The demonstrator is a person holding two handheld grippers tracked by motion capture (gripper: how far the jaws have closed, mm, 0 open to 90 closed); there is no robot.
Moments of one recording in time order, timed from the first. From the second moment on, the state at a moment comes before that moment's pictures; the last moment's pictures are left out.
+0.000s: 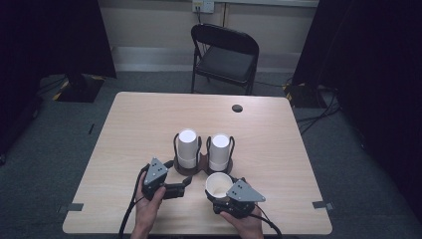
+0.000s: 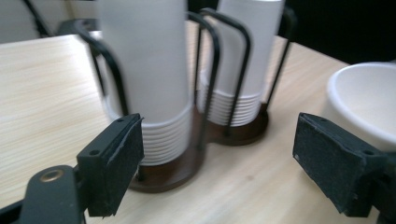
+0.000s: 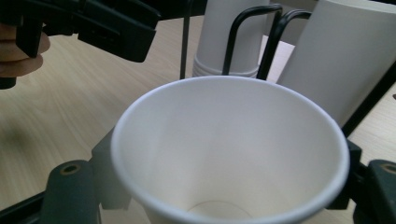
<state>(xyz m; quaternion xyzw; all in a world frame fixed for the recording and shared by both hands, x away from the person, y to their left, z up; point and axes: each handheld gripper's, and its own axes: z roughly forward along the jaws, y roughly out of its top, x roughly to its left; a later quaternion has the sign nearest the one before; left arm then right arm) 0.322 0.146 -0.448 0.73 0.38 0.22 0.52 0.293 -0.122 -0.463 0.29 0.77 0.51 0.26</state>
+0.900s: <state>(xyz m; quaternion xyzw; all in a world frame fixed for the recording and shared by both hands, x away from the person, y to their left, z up) 0.307 0.167 -0.493 0.66 0.44 0.32 0.52 0.318 -0.169 -0.442 0.35 0.72 0.53 0.28</state>
